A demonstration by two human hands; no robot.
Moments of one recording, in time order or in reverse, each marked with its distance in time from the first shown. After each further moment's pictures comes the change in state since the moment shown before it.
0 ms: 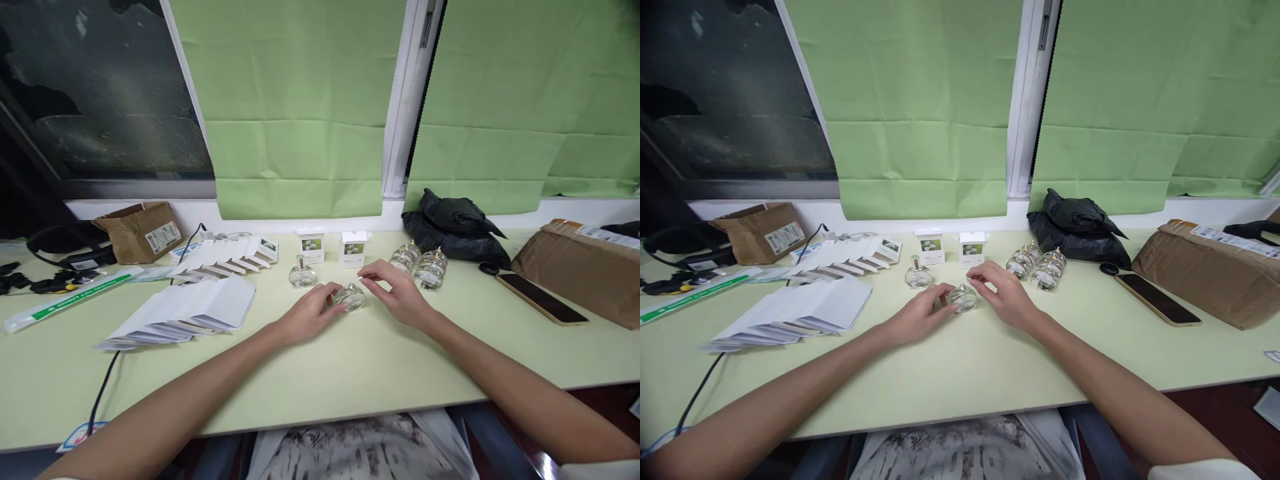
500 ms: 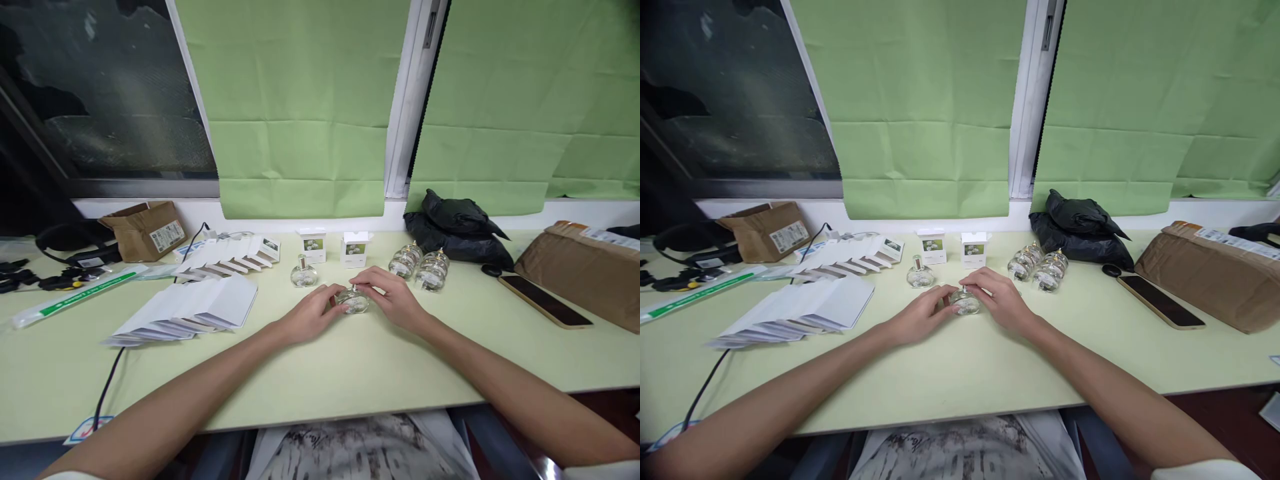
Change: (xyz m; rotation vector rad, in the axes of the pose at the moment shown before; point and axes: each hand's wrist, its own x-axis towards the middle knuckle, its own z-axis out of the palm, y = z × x) left_hand -0.001 -0.001 0.001 -0.019 -0.027 0.014; right_hand -0.002 0.006 0.014 0.094 -0.038 -0.012
